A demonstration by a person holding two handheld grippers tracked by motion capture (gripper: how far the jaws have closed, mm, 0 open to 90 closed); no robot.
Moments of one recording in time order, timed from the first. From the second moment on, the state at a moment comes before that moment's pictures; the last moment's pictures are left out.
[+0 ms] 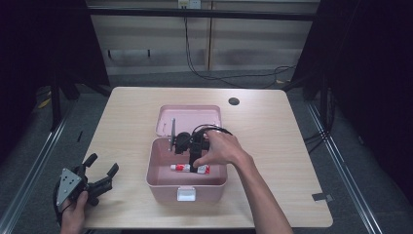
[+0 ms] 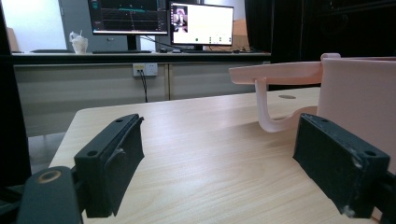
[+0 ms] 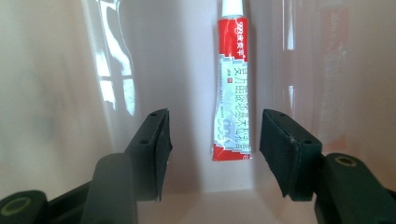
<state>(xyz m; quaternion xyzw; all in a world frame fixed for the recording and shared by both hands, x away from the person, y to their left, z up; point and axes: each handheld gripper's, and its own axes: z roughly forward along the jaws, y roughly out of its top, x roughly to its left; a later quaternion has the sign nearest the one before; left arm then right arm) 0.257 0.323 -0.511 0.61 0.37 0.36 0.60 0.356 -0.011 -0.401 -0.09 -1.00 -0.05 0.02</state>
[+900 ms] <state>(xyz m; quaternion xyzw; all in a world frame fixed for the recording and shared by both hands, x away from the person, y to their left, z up) 0.257 0.323 -0.511 0.61 0.37 0.36 0.60 0.338 -0.053 -0.338 -0.14 -0.98 -0.11 0.00</state>
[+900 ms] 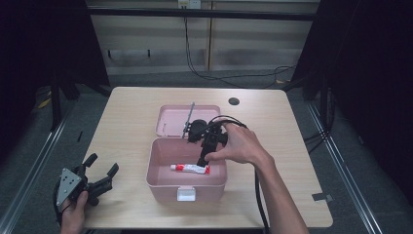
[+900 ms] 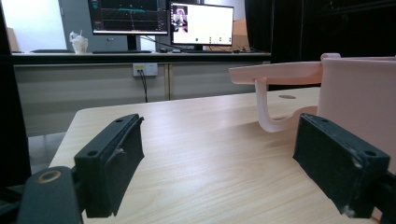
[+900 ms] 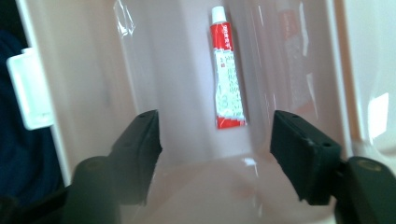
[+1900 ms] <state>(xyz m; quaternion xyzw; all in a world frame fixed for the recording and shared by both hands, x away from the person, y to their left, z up) 0.257 0.323 -0.511 0.61 0.37 0.36 0.60 0.316 -0.143 -0.324 -0.24 -0.96 -0.11 -0.04</state>
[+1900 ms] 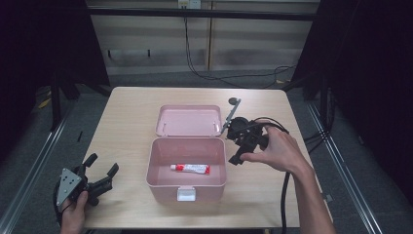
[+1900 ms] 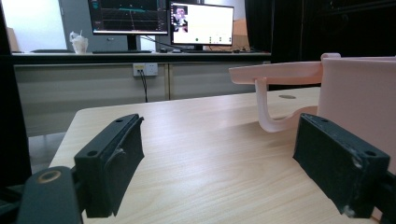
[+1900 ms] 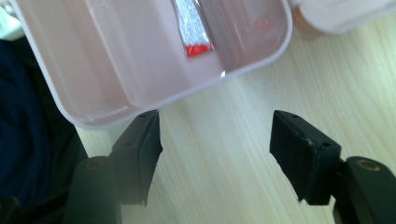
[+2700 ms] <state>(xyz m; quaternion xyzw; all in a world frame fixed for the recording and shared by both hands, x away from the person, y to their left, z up) 0.257 0.323 -0.511 0.61 0.37 0.36 0.60 0.301 -0.199 -0.388 -0.35 -0.93 -0.11 -0.05</state>
